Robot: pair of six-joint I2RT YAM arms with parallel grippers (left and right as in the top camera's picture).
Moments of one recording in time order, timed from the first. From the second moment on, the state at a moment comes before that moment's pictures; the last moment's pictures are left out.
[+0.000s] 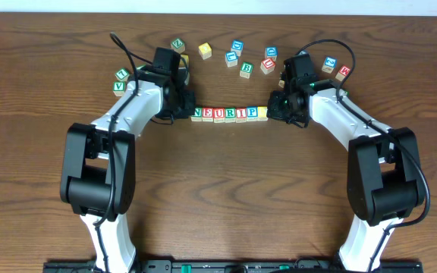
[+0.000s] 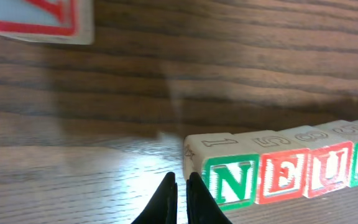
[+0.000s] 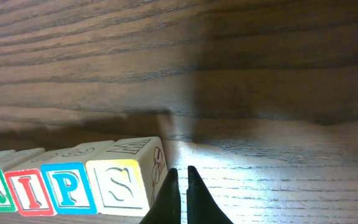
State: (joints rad) left arm -0.23 2.02 1.40 -0.66 0.22 -0.25; right arm 0.26 2.00 1.33 -0.55 -0.16 0.44
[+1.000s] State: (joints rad) left arm -0.22 2.02 1.40 -0.66 0.22 -0.25; right arm 0.21 2.00 1.33 -0.57 -0.17 0.44
